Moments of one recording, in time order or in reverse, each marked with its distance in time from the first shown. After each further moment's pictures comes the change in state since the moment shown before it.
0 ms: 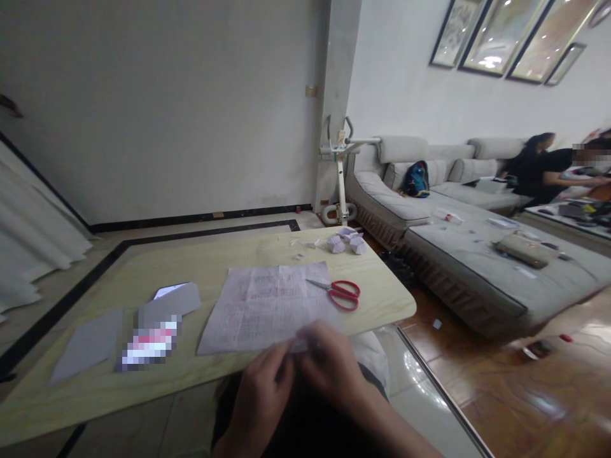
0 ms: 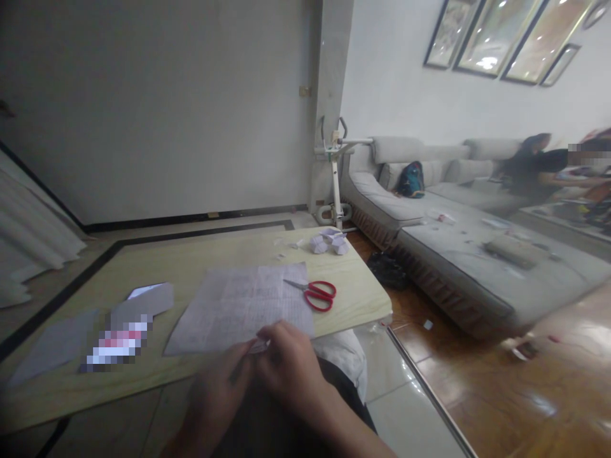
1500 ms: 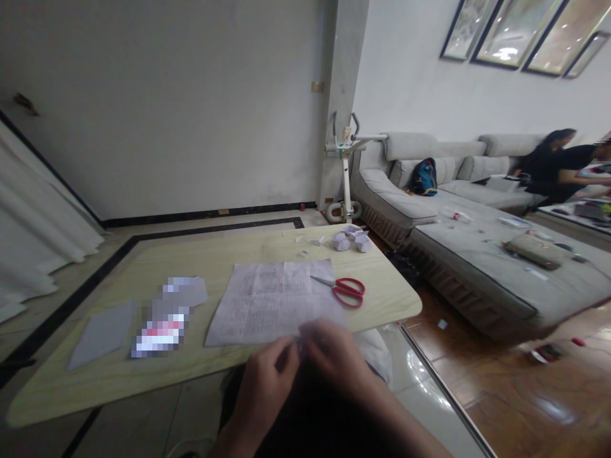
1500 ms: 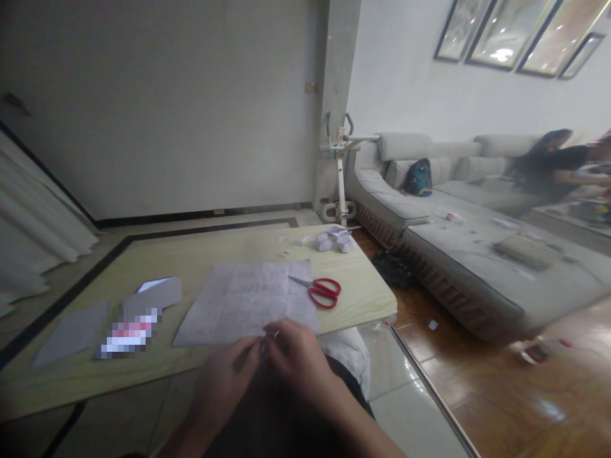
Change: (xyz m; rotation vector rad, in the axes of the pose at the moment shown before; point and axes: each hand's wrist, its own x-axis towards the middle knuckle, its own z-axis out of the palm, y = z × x) left_hand 0.003 0.002 -0.004 -0.096 -0.161 -0.264; right_hand 0.002 0.005 -0.005 0.068 -0.116 0.100
